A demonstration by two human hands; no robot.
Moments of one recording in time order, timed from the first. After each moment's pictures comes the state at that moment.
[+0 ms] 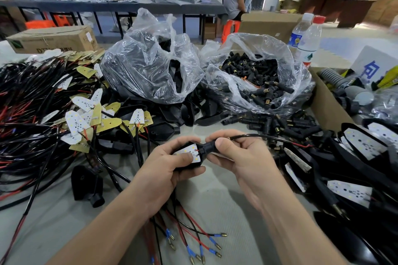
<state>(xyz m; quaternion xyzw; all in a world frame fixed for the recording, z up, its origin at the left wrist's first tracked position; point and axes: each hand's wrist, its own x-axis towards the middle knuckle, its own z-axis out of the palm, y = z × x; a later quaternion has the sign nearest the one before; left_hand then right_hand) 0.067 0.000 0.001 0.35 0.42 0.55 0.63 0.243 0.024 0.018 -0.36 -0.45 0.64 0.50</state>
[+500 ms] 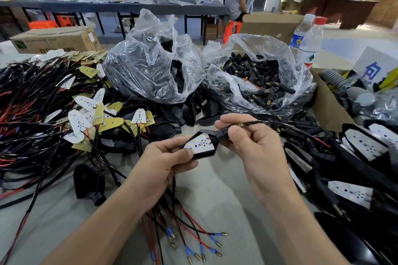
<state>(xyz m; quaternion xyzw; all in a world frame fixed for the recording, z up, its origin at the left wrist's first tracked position) 0.057 0.000 0.000 0.37 0.42 0.57 0.61 0.249 0.025 0.026 -0.33 -0.54 0.52 0.57</state>
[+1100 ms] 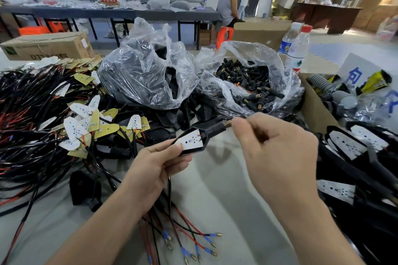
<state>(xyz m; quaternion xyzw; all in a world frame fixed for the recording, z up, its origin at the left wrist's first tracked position) 0.058 -0.001 0.011 0.30 0.45 0.59 0.60 0.268 -0.003 0.072 -0.52 -0.68 0.00 0.52</state>
